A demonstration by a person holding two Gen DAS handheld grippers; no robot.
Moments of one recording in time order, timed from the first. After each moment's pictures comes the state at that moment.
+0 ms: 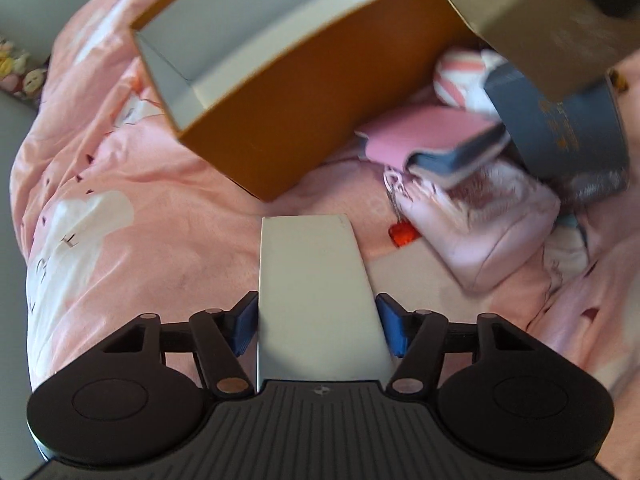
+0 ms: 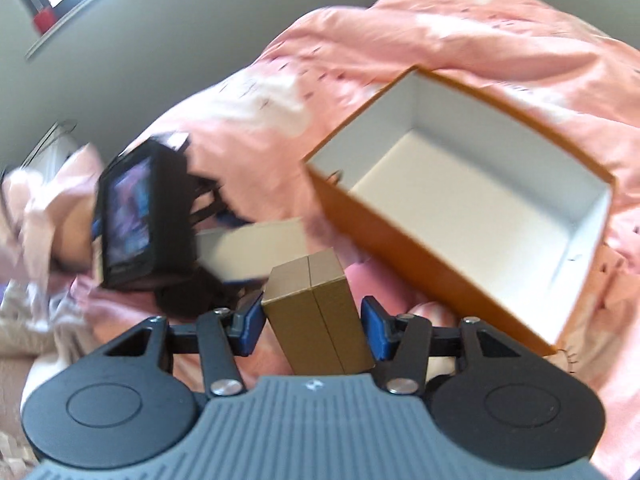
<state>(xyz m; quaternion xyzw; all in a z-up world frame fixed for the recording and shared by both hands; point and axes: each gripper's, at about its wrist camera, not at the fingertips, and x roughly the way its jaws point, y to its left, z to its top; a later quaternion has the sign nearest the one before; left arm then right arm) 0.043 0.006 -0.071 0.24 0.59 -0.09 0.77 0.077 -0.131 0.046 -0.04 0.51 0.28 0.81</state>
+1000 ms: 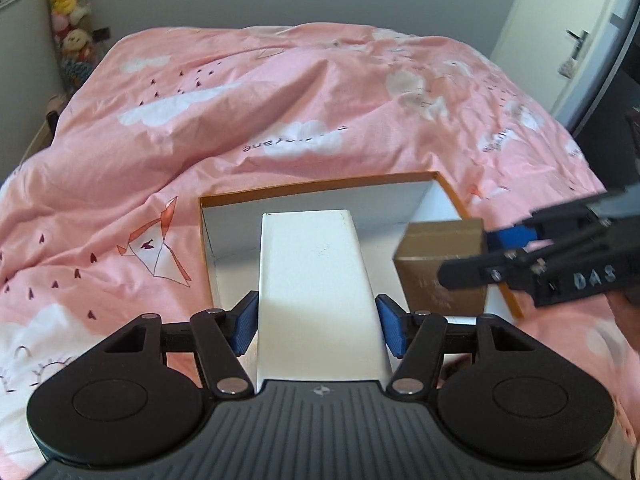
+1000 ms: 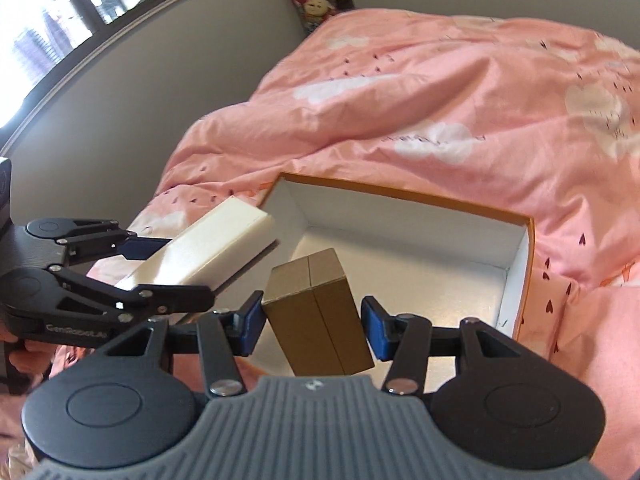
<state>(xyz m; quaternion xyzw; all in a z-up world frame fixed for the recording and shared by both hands) 0.175 0.032 0.030 -0.03 0.47 -0.09 0.88 0.184 -0.202 0.060 0.10 0.46 0.16 0.87</state>
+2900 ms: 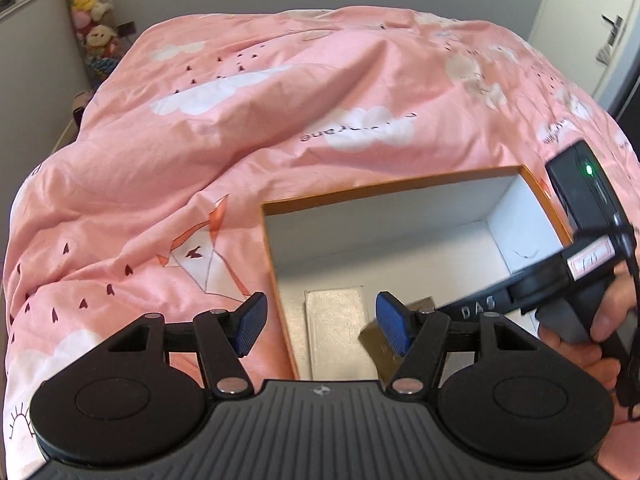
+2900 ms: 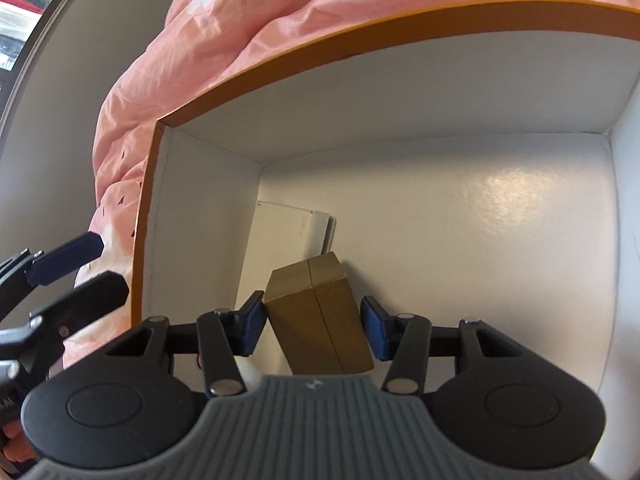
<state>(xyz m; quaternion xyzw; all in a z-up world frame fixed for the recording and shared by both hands) 0.214 0.078 0.008 0.00 0.48 -0.06 0.87 0.281 -0.175 -0.089 0.26 0.59 0.13 0.75</state>
